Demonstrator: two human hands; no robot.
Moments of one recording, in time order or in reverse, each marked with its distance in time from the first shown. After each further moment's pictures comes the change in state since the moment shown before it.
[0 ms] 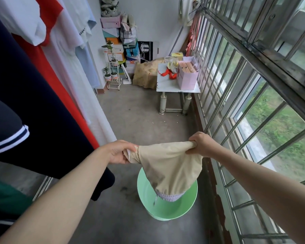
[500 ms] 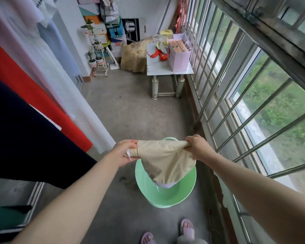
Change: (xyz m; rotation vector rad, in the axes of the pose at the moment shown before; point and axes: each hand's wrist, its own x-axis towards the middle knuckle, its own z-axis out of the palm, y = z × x) left_hand 0.070 -0.031 0.016 -0.283 0.181 0.001; right_hand 0.007 0.009 0.066 0.123 -0.005 0.218
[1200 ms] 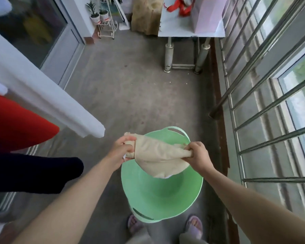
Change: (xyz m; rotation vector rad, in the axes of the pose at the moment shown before) left_hand 0.213 -0.088 0.043 0.100 0.201 0.100; right_hand 0.161 0.153 0.172 0.378 -0.043 0.081
